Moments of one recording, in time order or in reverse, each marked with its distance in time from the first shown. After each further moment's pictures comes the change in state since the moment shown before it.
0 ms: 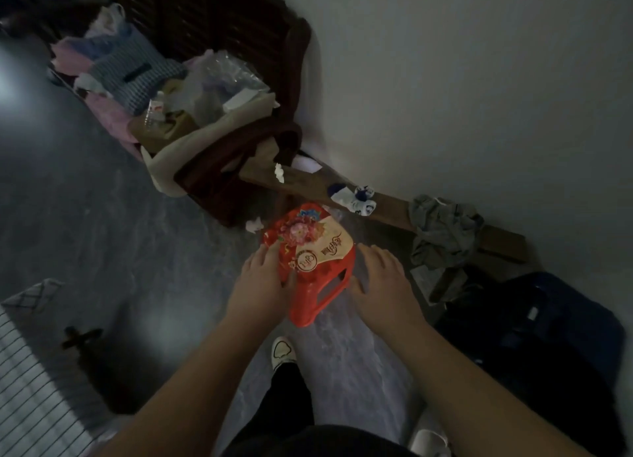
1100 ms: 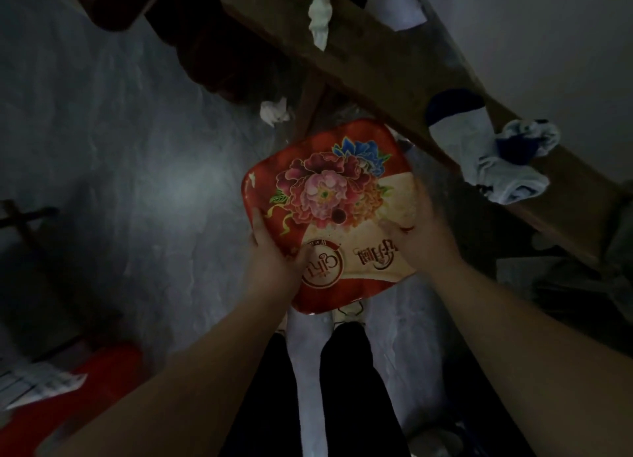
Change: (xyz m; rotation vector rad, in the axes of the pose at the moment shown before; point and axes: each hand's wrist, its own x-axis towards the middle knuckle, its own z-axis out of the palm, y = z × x) left_hand 0.296 -0.177 0.337 -0.436 0.082 -0.780; right_hand 0.410 0.228 0.317 0.248 -0.389 0.182
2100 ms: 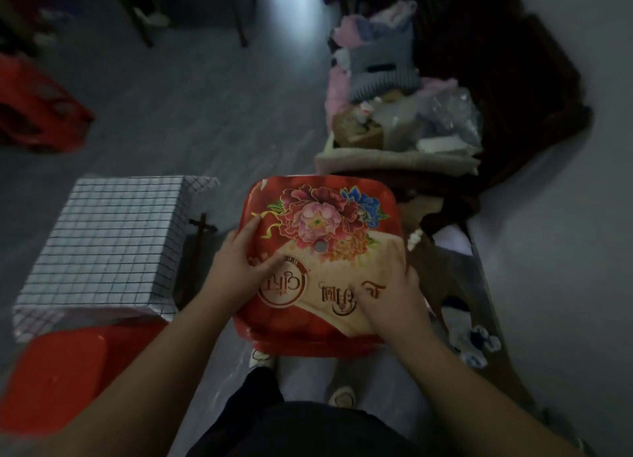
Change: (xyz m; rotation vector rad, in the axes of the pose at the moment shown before) left_hand -0.285 0.098 -0.401 -0.214 0.435 0.191; right_hand -0.317 -0.360 -0.136 -0.269 -0.143 -0.535
